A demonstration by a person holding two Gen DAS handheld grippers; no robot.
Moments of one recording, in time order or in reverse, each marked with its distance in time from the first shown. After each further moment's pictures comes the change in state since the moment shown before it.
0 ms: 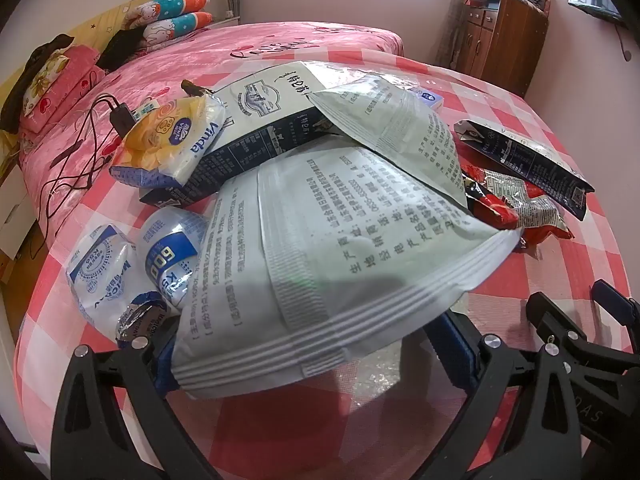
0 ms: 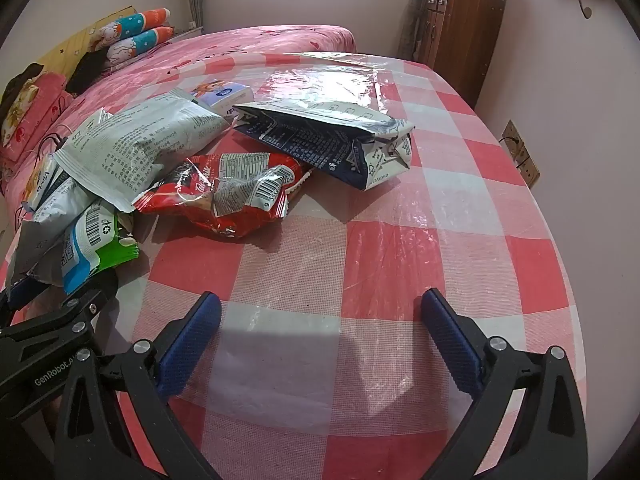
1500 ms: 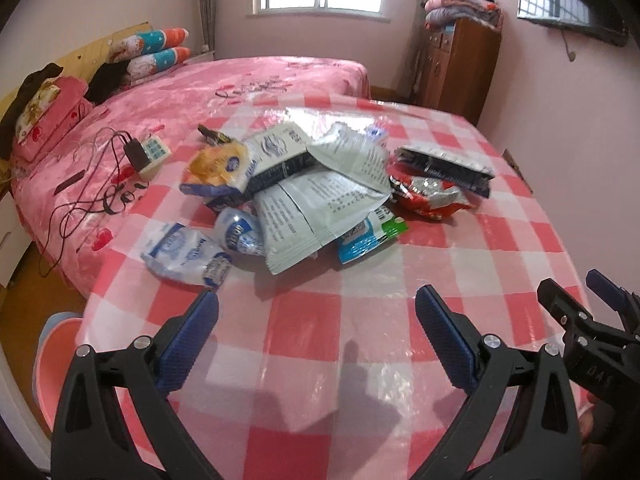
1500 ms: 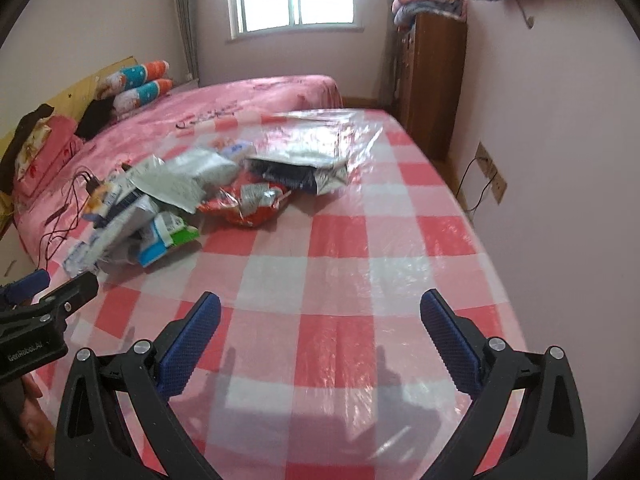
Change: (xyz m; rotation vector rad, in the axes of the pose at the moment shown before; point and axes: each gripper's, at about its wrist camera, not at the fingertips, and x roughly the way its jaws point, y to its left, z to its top) left arm -0.119 0.020 -0.041 0.075 -0.128 -0.100; right arm -0.125 -0.021 -0.061 0.071 -0.186 0.003
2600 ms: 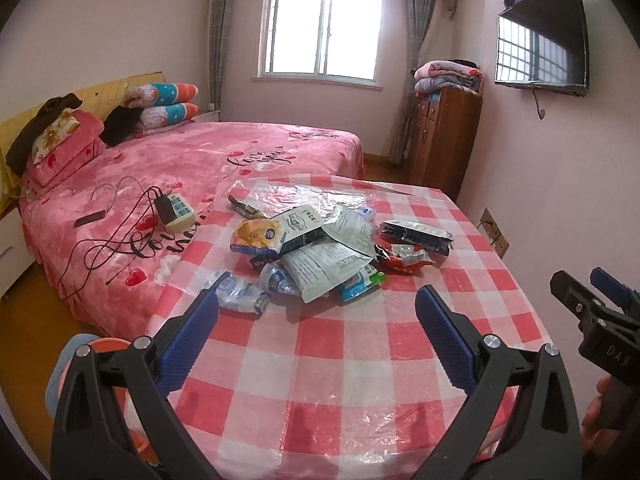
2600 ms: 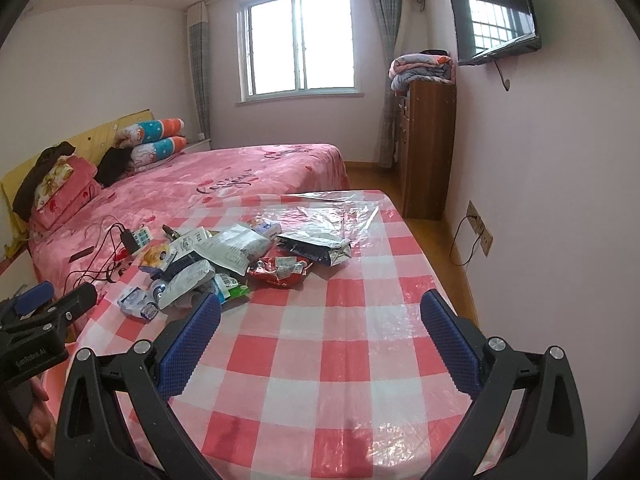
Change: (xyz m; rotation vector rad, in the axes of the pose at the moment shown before) left arm -0.111 0.031 -0.013 -0.032 -0.243 -0.037; right arm -0.113 0.013 0.002 0.004 -0.234 0.020
